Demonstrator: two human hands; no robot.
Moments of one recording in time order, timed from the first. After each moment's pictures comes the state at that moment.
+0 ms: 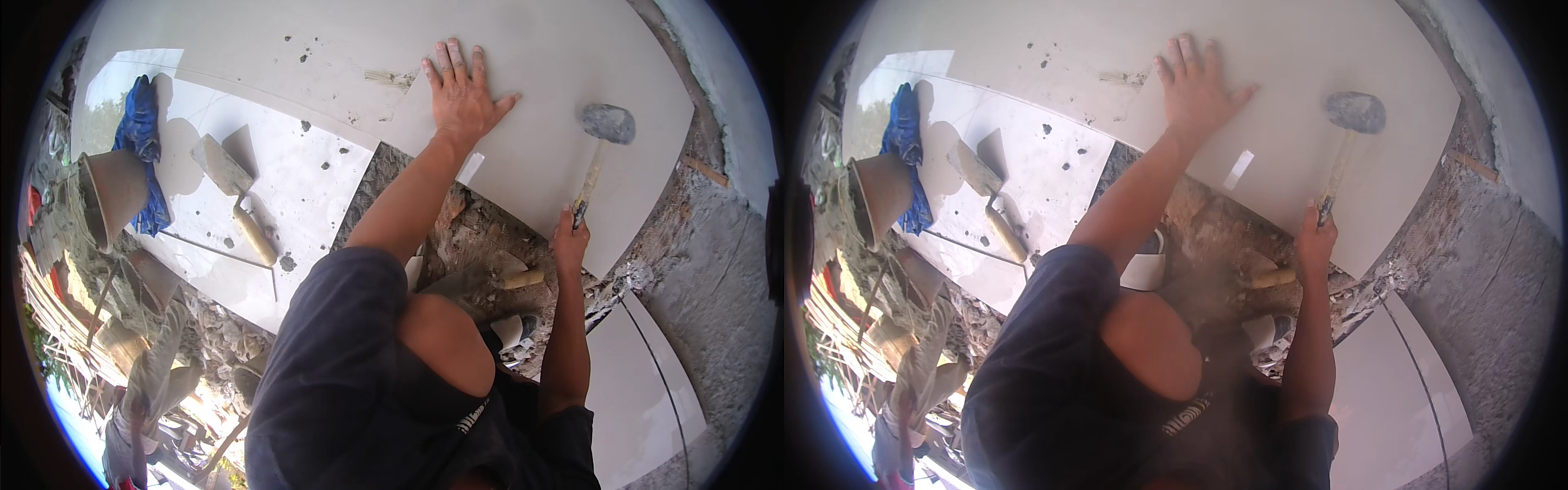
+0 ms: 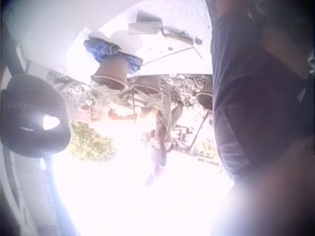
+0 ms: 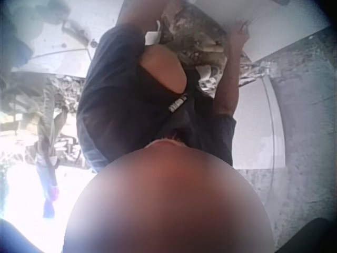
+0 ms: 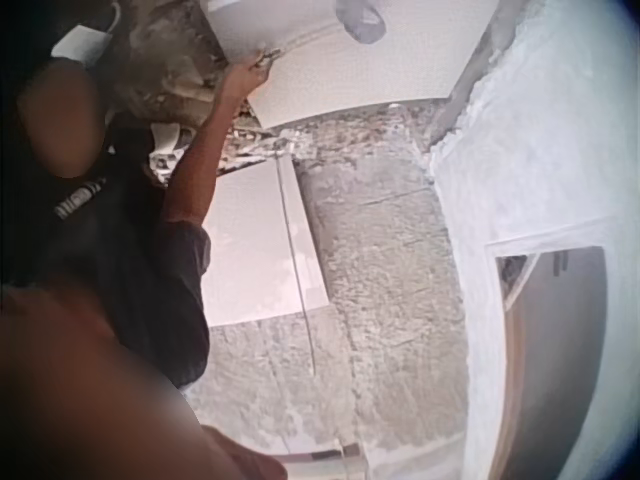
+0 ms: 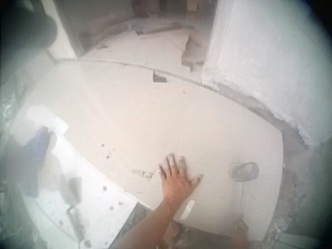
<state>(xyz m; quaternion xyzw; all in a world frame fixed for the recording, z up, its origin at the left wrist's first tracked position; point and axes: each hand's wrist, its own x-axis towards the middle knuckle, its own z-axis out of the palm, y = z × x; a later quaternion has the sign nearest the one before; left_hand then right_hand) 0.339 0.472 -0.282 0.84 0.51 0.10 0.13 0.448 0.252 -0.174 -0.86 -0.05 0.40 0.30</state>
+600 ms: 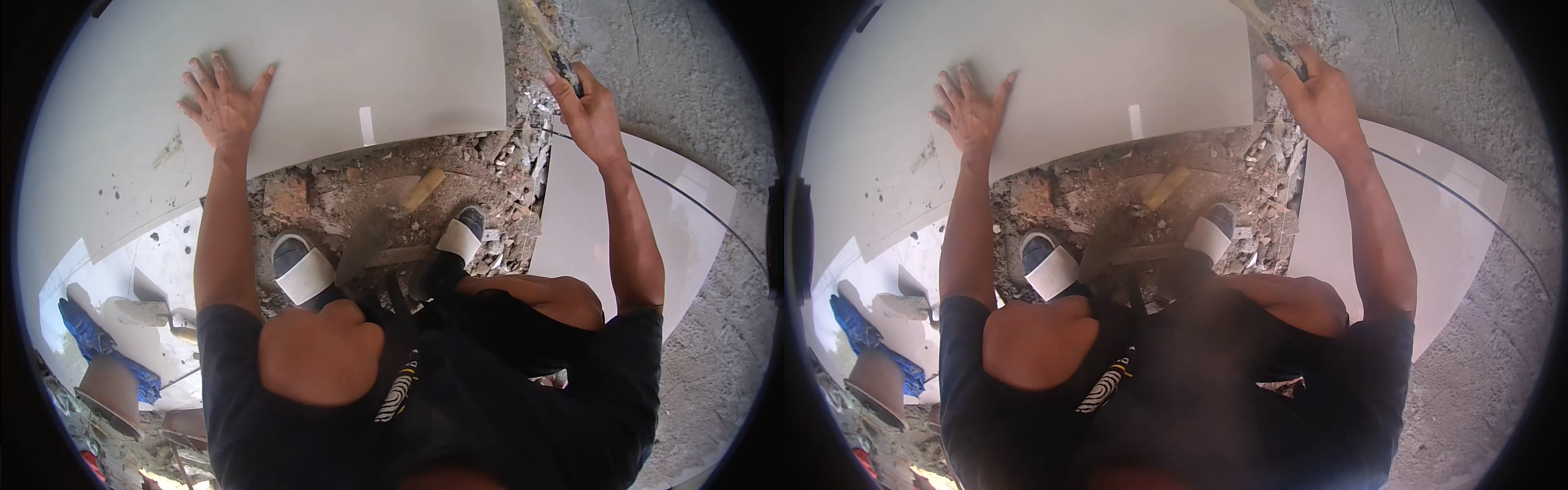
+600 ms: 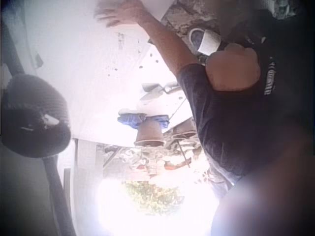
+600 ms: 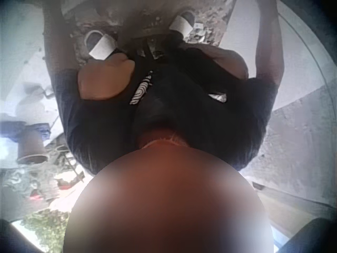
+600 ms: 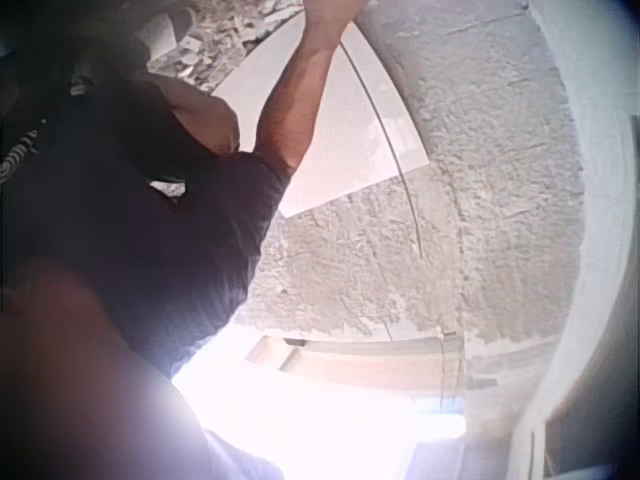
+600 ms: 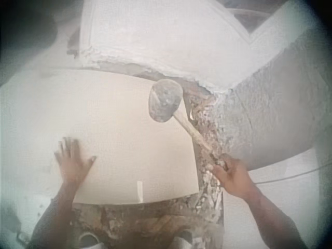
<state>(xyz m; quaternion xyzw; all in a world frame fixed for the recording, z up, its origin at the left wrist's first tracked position) 0.347 0.468 -0.281 0.90 0.43 0.00 0.00 0.559 0.131 -0.036 -0.94 -0.26 0.15 0.13</state>
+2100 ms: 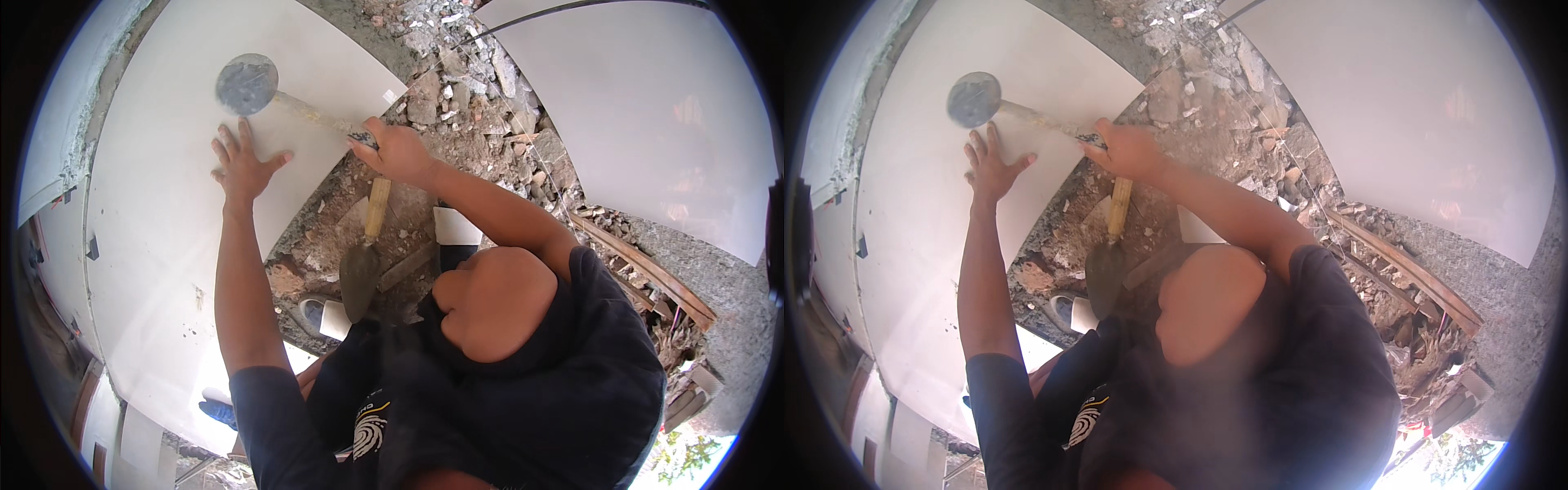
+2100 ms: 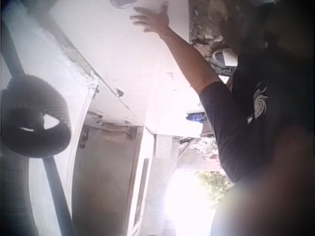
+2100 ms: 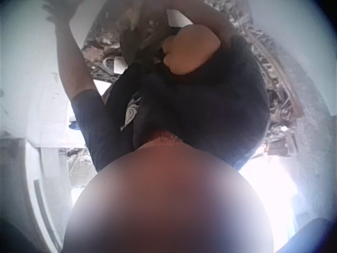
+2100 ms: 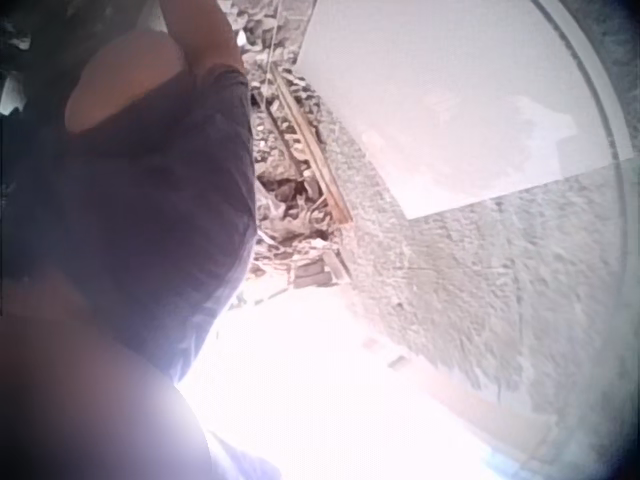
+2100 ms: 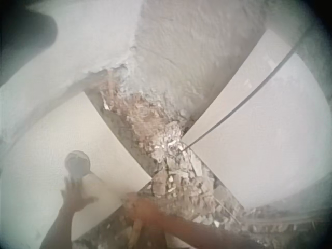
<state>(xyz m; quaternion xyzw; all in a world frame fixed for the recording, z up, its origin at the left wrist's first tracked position) 0.492 0.328 -0.237 0.96 0.13 -0.24 0.06 0.484 0.061 -0.212 -0.92 -0.17 0.16 0.32</state>
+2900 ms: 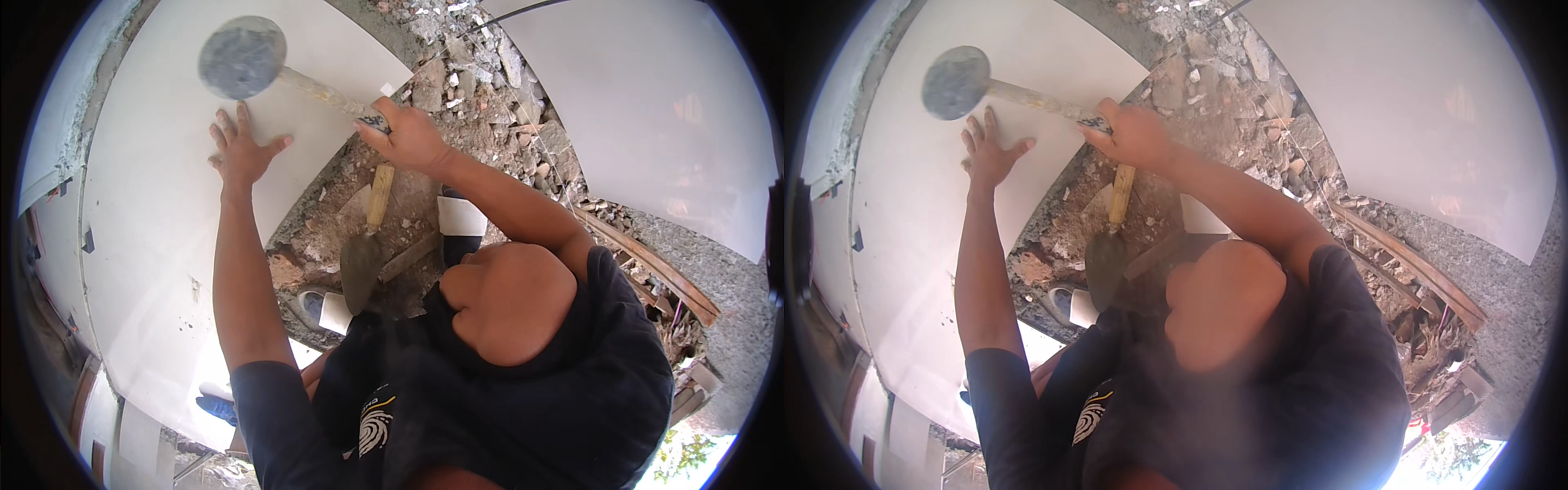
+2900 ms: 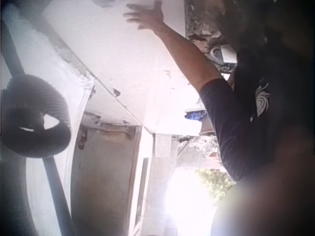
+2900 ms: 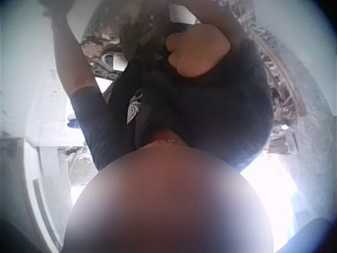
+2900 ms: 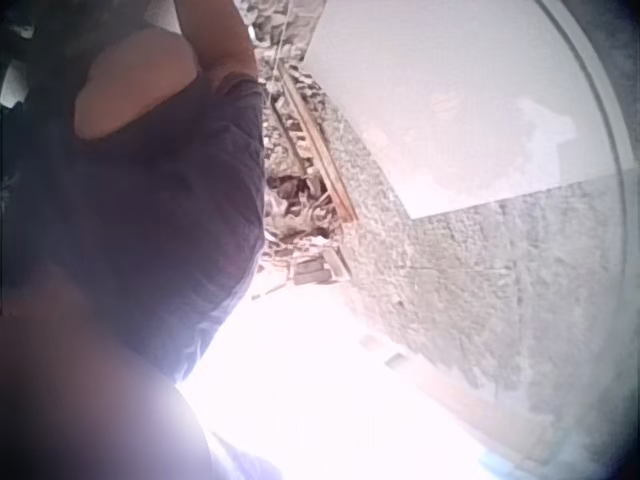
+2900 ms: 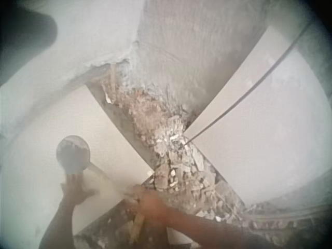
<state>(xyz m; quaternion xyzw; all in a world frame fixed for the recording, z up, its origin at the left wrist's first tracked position) 0.493 0.328 -0.238 0.96 0.13 -0.23 0.06 0.484 0.056 -0.199 -0.92 -0.15 0.16 0.33</state>
